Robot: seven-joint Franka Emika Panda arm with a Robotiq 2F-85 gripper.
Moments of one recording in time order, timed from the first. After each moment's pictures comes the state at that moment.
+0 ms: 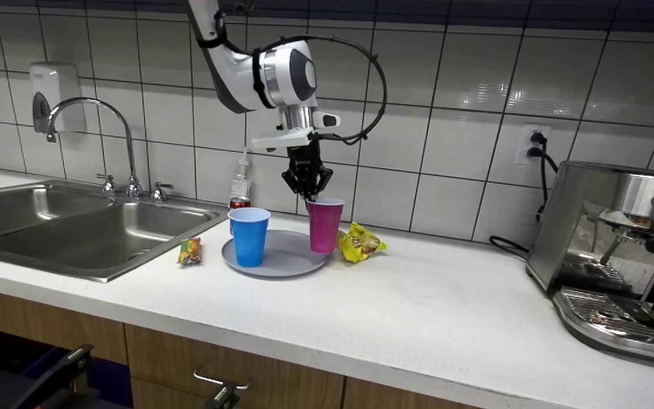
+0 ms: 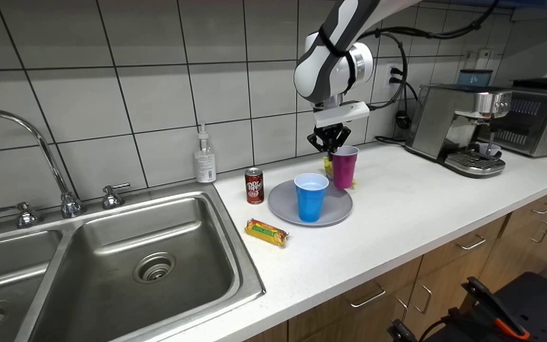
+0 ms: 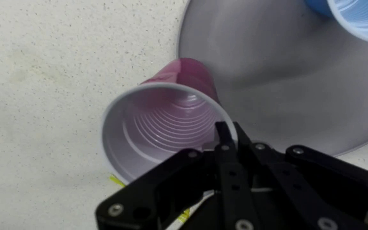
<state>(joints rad) 0.08 0.47 -0.18 -1.88 -0.19 2.39 0.27</state>
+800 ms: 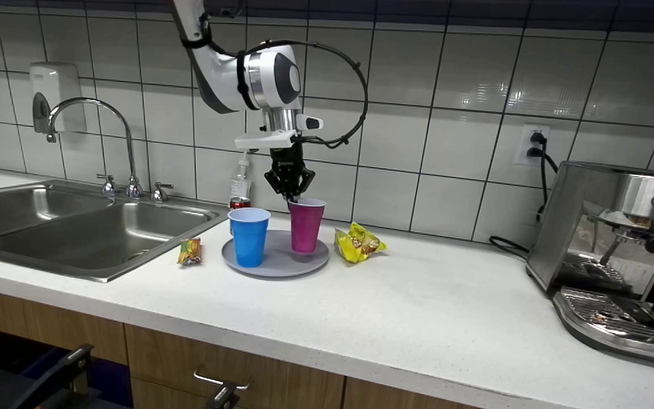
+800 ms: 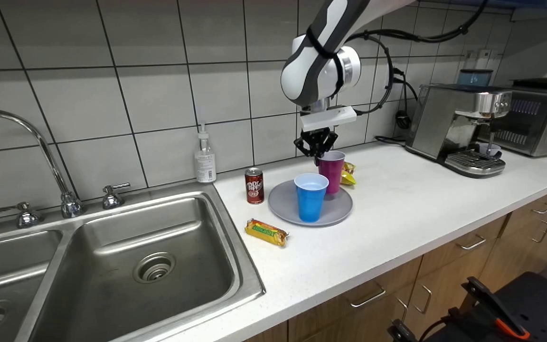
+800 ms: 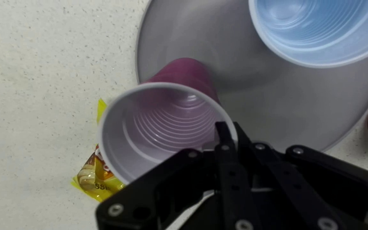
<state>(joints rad) 0.08 0.47 -0.12 -1.88 -0.17 2.39 0.28</state>
